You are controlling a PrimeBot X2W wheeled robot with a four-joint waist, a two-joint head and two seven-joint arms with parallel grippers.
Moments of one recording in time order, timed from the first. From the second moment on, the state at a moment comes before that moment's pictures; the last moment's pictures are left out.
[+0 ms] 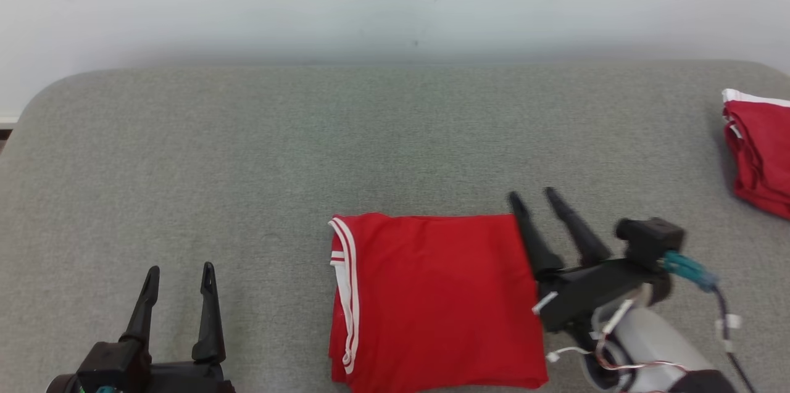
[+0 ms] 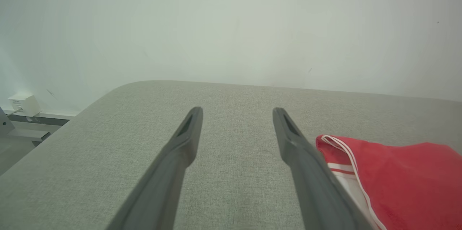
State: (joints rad) left arm -0.05 0.05 0.05 0.12 -0.11 -0.04 -0.26; right arm -0.45 -0.22 0.51 0.49 0.74 0.13 -0.26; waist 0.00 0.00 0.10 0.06
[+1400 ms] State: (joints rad) left arm 0.12 0.07 0.09 0.01 -0.10 -0.11 -0.26; right arm 0.03 -0.19 0.10 0.10 0.34 0.13 -0.26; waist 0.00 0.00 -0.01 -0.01
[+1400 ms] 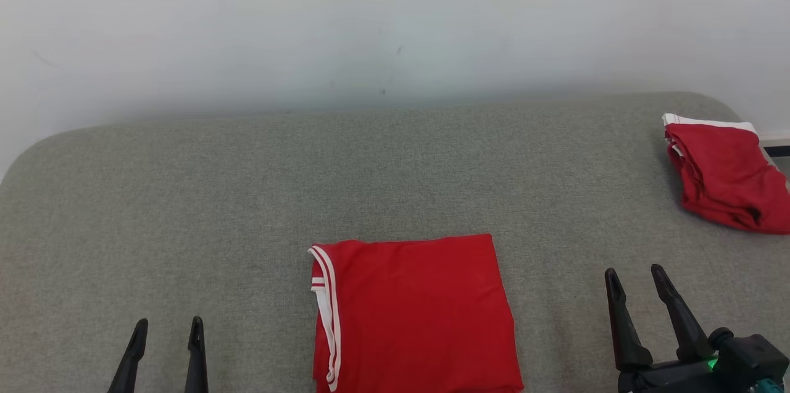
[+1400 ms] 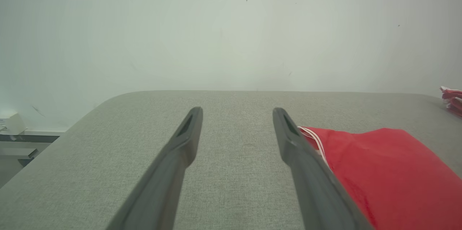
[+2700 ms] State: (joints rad) left arm 0.07 0.07 0.05 0.02 -0.09 -0.12 -0.26; right arm -0.21 -0.19 0.27 0.40 0.38 0.13 -0.16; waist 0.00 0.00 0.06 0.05
